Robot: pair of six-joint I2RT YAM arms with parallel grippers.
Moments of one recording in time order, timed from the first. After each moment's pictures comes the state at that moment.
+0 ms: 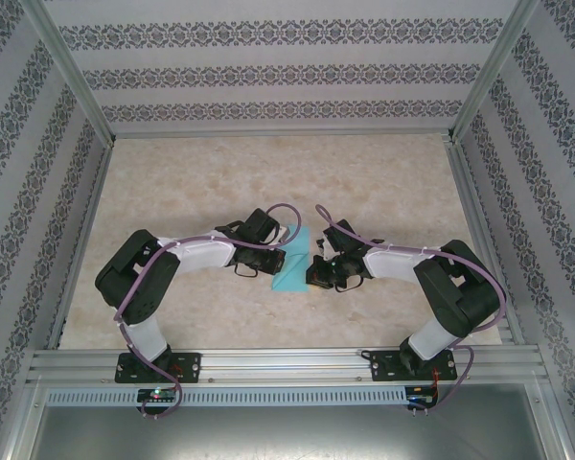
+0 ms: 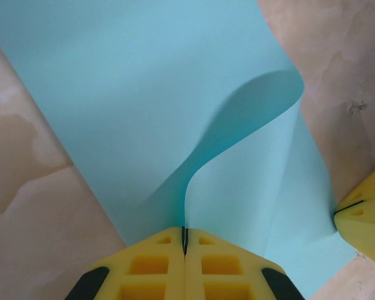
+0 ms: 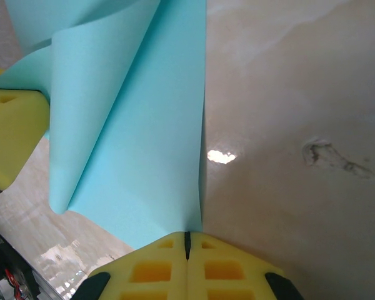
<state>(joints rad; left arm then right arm) -0.66 1.76 0.96 -0.28 0.24 -0.30 0.57 1.60 0.67 -0.22 -0.51 0.76</state>
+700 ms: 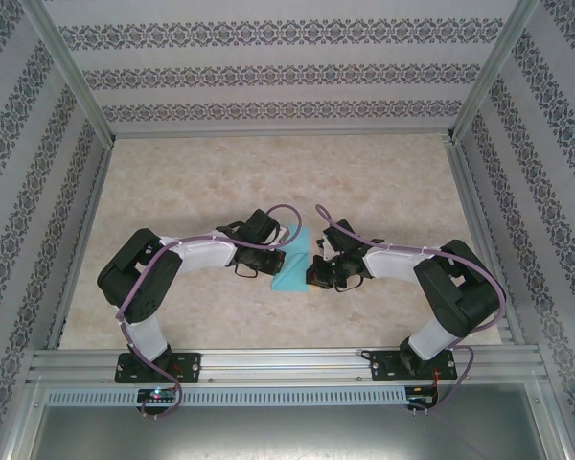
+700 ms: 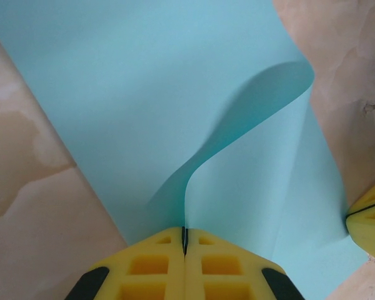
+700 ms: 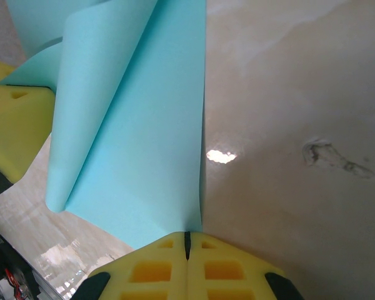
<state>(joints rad) -0.66 1.77 0.96 -0.28 0.23 -0.30 0.57 1.60 0.67 -0.22 -0.51 0.76</state>
